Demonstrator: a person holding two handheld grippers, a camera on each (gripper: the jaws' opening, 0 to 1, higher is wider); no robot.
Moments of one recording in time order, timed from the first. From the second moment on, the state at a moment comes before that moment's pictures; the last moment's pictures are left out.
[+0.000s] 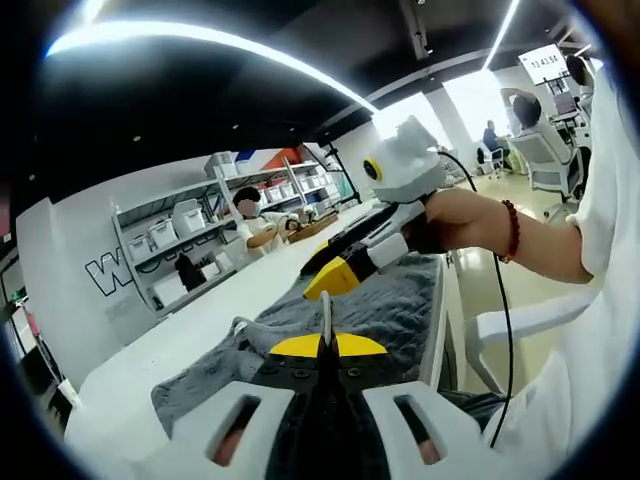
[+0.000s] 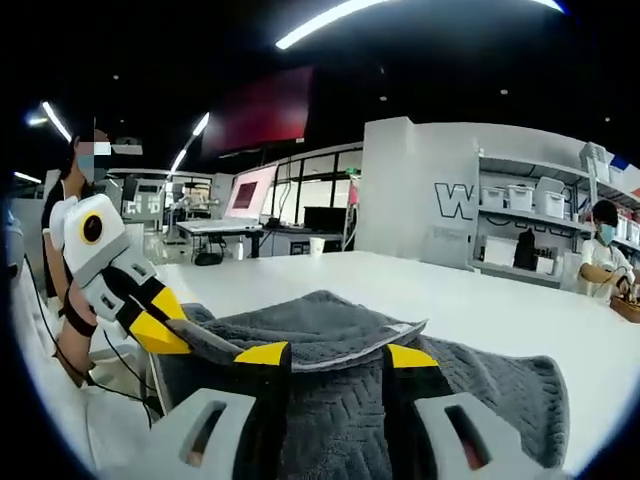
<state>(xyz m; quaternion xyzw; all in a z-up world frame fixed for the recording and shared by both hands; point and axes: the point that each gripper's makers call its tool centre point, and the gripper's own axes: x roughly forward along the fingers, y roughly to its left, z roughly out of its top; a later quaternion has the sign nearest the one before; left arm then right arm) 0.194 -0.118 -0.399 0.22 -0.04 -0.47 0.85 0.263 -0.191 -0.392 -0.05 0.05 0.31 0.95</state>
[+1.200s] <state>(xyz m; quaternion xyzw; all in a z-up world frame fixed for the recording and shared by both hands) 0.194 -0.102 -0.408 0.17 -0.03 -0.47 0.86 0.303 -0.177 -0.396 -0.04 0.08 0.28 0.96</state>
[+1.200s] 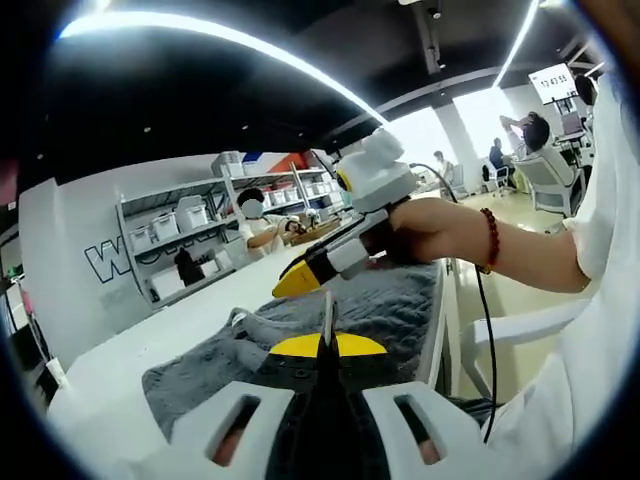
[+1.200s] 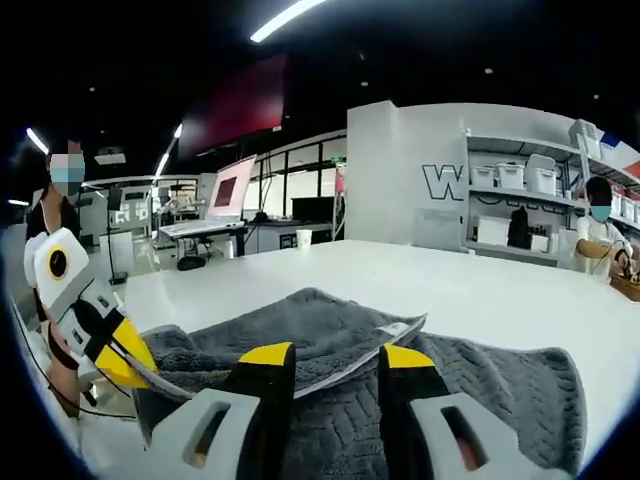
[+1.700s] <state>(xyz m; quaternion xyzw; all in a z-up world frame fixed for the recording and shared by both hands) 0.201 -0.100 -0.411 0.16 -0.03 -0.48 0.86 0.322 -0.173 -0.404 -0.05 0.11 0.28 0.95</state>
